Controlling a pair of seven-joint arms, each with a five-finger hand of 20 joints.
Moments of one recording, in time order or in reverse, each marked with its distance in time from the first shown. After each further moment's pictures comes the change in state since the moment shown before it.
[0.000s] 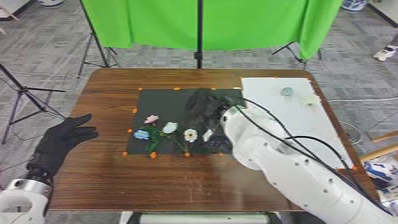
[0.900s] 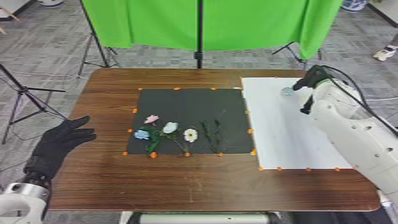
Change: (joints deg) left arm 1.7 -1.0 -1.0 -1.1 0.1 0.3 0.1; right arm 4.6 13.4 13.5 21.7 -11.8 -3.3 14.2
